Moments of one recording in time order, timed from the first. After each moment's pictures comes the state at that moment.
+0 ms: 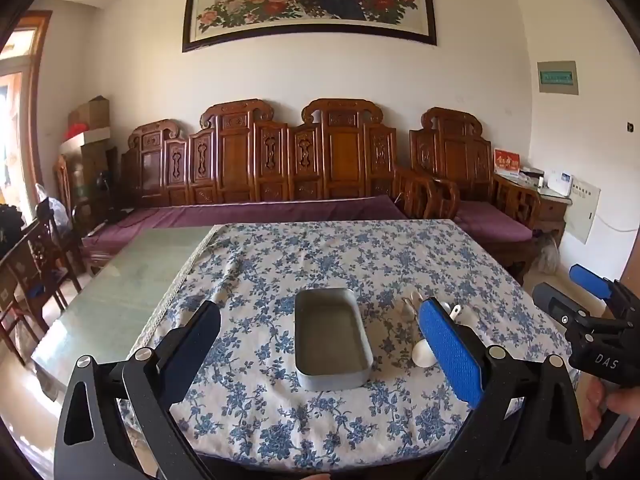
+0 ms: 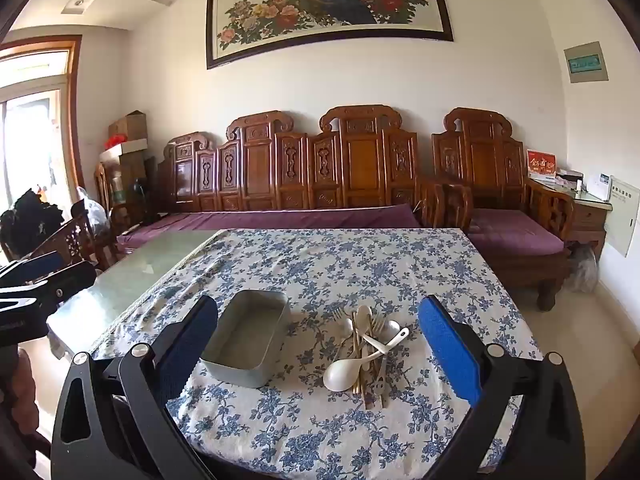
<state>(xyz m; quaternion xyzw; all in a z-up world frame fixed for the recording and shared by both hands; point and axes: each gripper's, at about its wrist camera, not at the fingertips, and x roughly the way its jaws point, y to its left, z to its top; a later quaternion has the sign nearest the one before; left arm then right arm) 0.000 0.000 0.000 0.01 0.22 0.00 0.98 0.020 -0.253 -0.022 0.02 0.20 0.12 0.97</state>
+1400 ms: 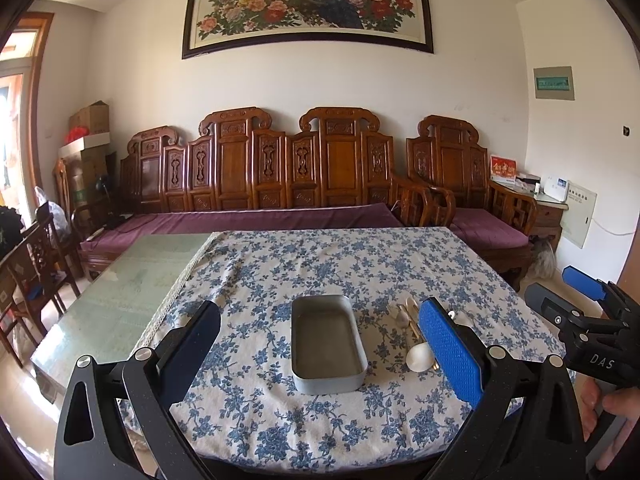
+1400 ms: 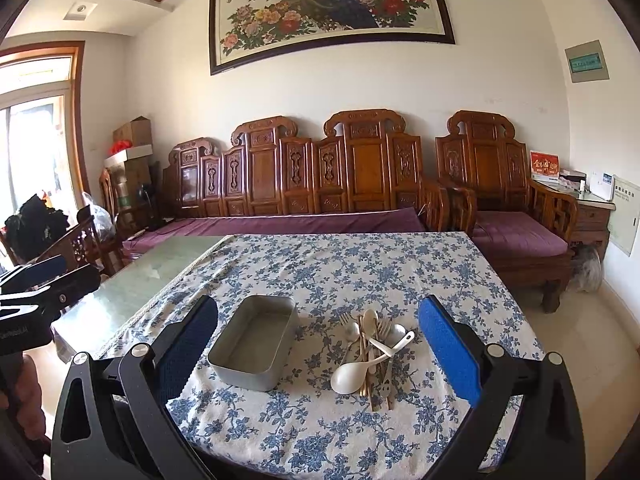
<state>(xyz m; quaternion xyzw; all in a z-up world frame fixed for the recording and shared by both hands) -0.008 -0.002 0.013 0.01 0.21 -0.01 0.98 0.015 -0.252 -0.019 0.03 0.19 0.13 0.97</state>
